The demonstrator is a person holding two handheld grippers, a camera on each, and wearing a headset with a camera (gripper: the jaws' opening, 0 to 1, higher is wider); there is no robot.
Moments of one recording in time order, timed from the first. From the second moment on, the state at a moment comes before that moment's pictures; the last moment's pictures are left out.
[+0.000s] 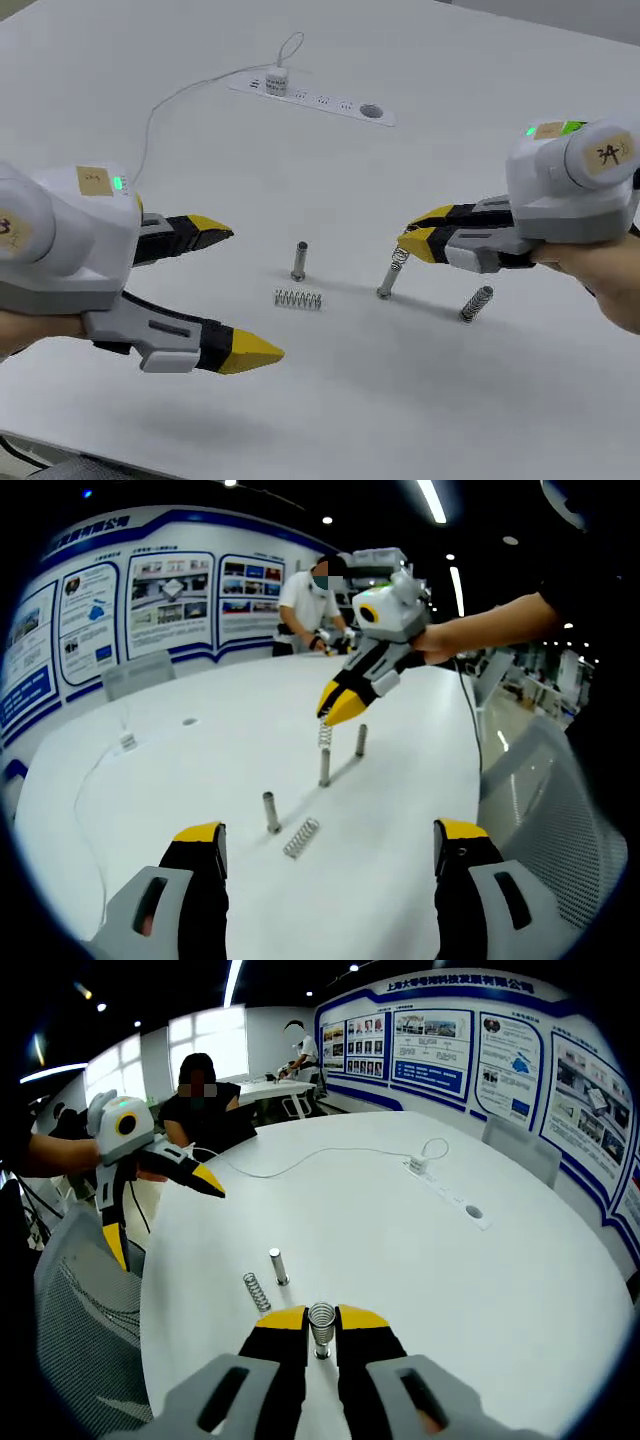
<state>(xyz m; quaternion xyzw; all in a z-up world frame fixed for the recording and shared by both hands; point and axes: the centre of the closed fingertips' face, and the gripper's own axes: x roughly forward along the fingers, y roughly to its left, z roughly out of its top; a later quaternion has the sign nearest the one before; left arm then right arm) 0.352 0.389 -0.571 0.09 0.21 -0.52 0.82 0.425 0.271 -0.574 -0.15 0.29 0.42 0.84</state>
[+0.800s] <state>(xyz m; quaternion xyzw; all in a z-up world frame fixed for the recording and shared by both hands) 0.356 0.390 -0.582 0.08 0.22 -0.50 0.83 0.423 0.273 -0.607 -0.18 0.32 0.42 0.83</state>
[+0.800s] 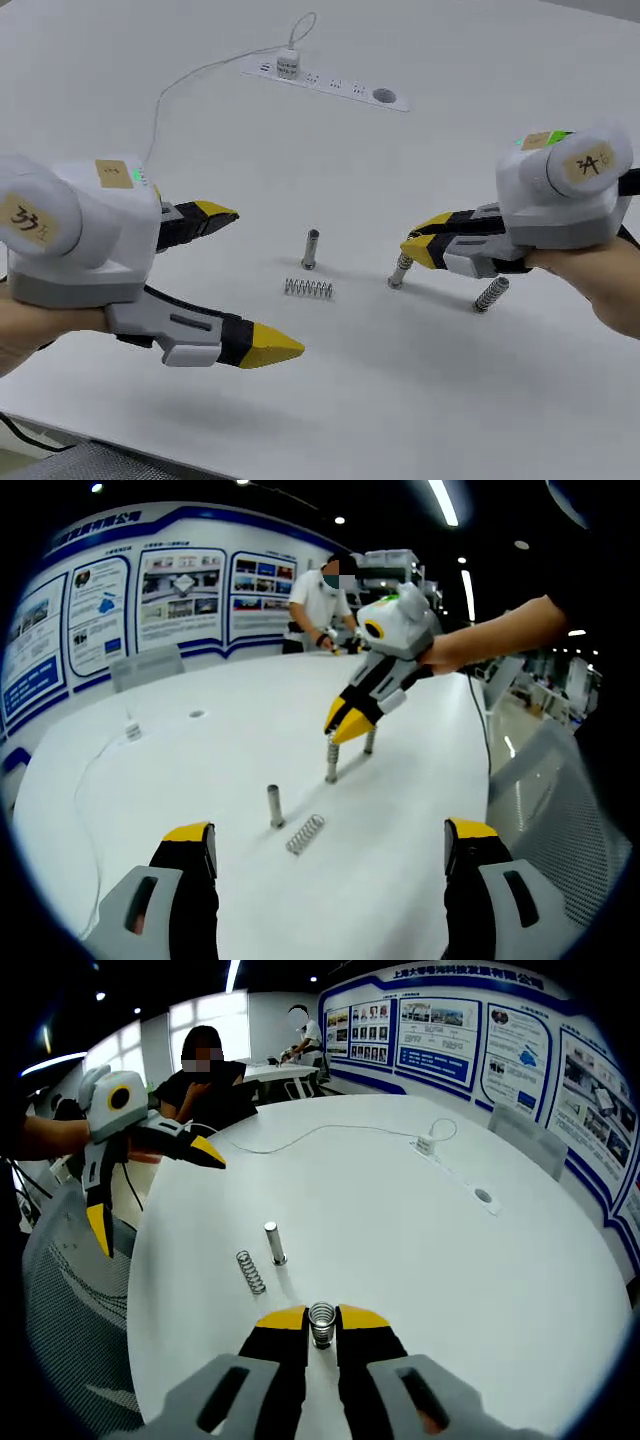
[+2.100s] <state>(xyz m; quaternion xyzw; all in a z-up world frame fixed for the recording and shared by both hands) 0.365 0.403 -0.579 0.08 0.21 -0.48 0.85 0.420 0.268 -0.637 -0.20 0.35 0.41 0.81</state>
